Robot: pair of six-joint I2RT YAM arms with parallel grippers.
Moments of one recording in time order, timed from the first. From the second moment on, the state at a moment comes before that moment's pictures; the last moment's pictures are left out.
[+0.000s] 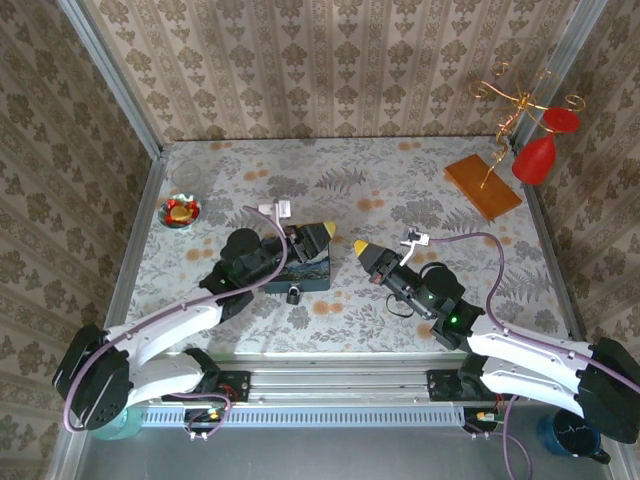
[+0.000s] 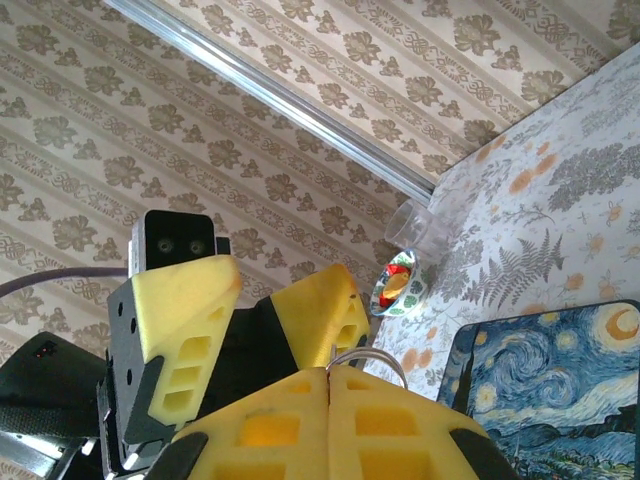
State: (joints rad) left arm -0.78 1.13 0.59 0.57 0.28 -0.91; right arm 0.84 0.93 0.36 0.68 0.13 0.99
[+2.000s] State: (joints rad) left arm -0.84 1.22 0.84 0.18 0.30 -0.76; right arm 0.81 0.82 0.31 0.59 0.25 1.00
